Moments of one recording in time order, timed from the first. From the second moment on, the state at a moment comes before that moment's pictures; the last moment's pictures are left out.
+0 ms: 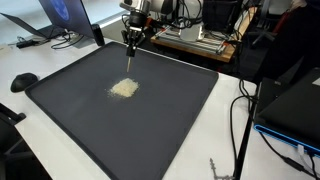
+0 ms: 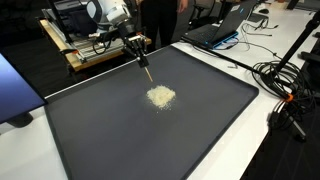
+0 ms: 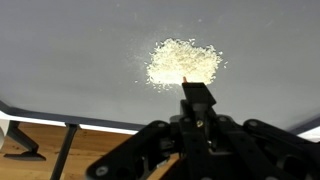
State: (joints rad) arm -0.49 0.15 0.08 -2.77 -0.68 3.64 0.08
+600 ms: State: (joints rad) arm -0.52 0.15 0.07 -2.77 -0.87 3.68 0.14
